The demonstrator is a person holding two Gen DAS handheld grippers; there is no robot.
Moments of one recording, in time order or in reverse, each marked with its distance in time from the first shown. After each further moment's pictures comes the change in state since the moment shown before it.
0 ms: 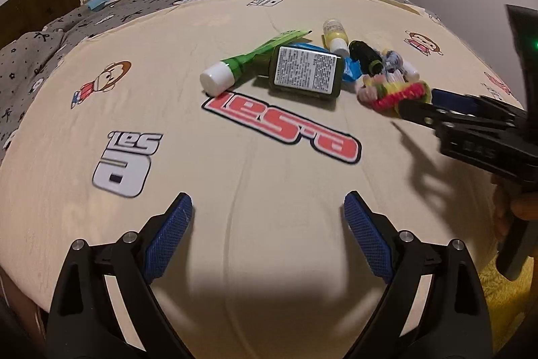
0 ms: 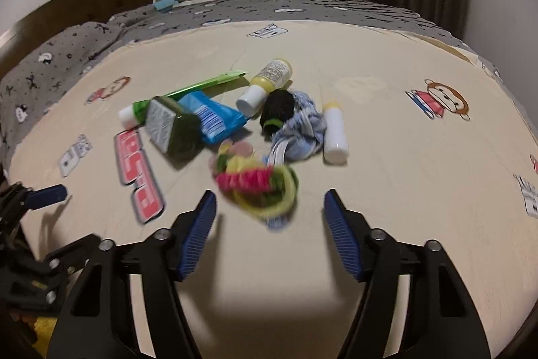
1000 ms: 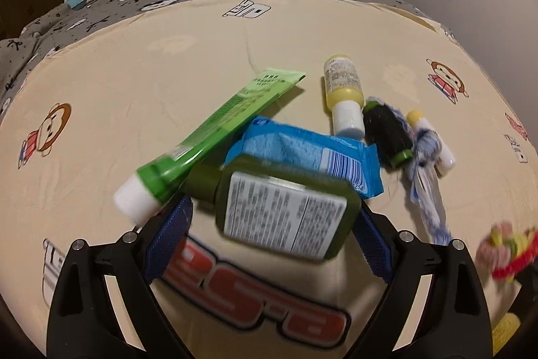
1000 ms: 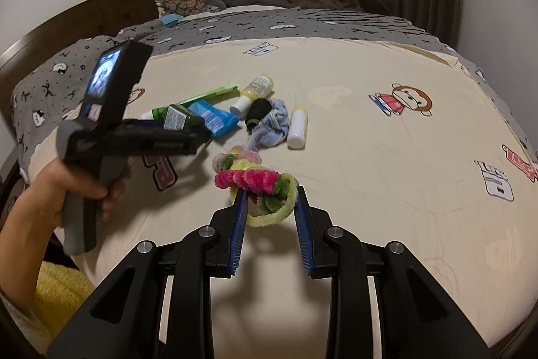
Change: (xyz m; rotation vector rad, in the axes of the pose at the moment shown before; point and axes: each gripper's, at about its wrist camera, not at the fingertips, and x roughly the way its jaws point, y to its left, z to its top) left arm 0.084 -0.021 0.100 -0.029 0.019 -0.044; right arm -0.077 -0.034 -0.028 0.024 -0.055 0.043
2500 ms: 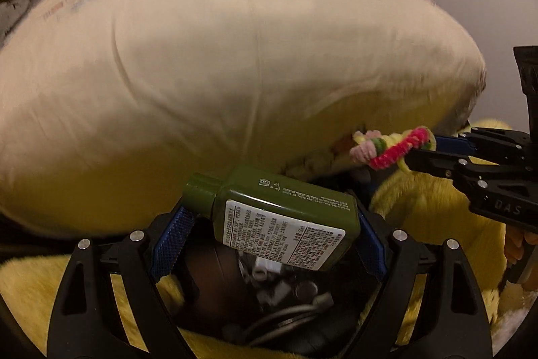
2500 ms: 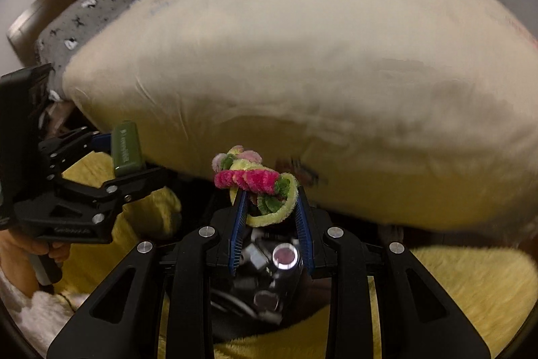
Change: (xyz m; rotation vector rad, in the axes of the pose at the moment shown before) left arm -0.123 -0.042 -0.286 0.097 0.130 -0.163; right arm -0.039 0.054 -0.198 0.034 0.301 0.107
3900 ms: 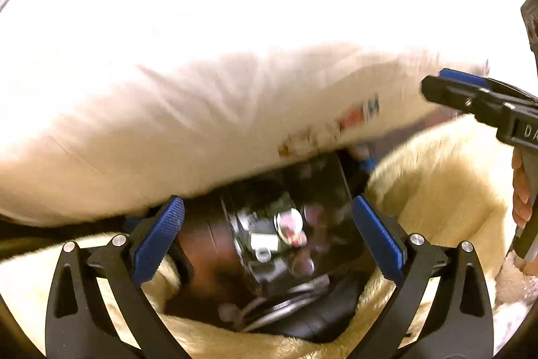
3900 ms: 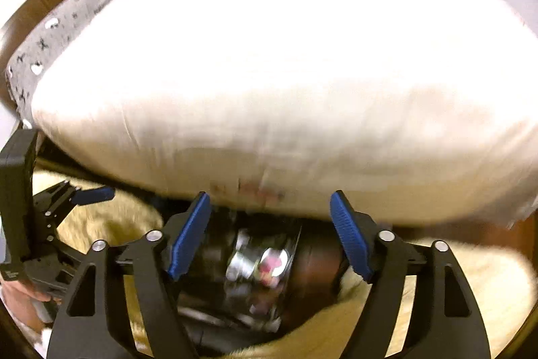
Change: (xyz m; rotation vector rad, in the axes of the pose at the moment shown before) left arm 0.011 0.012 0.014 -0.014 0.092 -0.024; right arm -0.028 -0.014 0.052 0.075 -0.095 -0.111
